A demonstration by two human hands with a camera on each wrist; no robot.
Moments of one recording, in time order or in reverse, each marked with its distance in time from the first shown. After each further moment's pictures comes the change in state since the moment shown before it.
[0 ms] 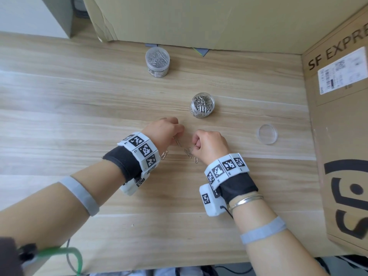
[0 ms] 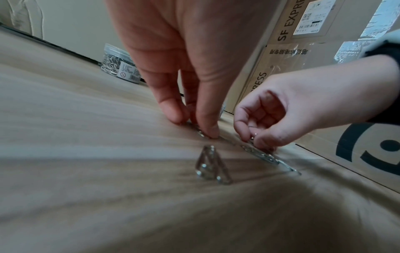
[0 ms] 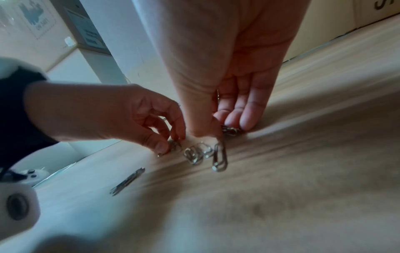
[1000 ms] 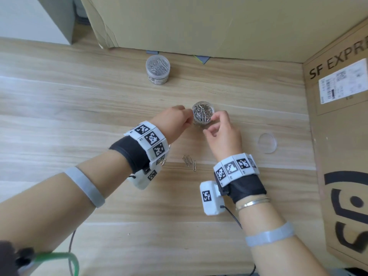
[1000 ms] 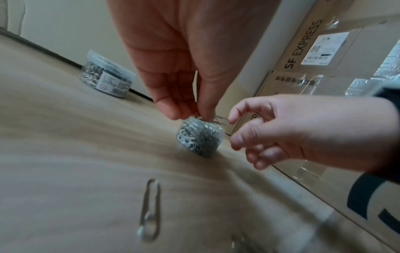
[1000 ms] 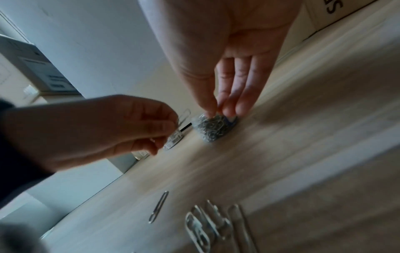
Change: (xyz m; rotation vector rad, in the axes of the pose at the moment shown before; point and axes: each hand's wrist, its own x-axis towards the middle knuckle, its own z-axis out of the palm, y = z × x) left_hand 0.029 0.020 -0.033 -0.114 0.143 -0.026; right_hand 0.016 0.014 -0.026 0.280 0.378 0.056
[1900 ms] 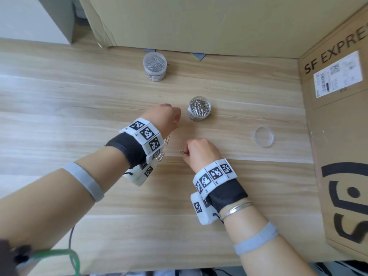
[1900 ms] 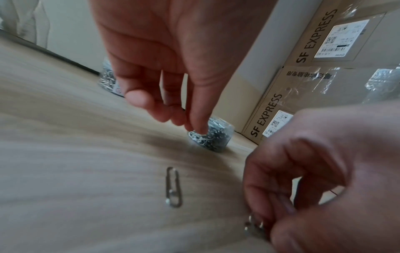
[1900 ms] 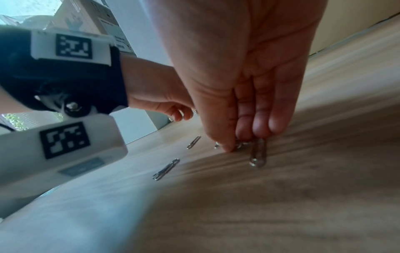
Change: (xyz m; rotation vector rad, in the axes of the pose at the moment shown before) left_hand -0.009 -0.007 0.002 0.107 -0.051 -0.144; right_hand -0.037 -0.019 0.023 -0.425 -0.471 -0.083
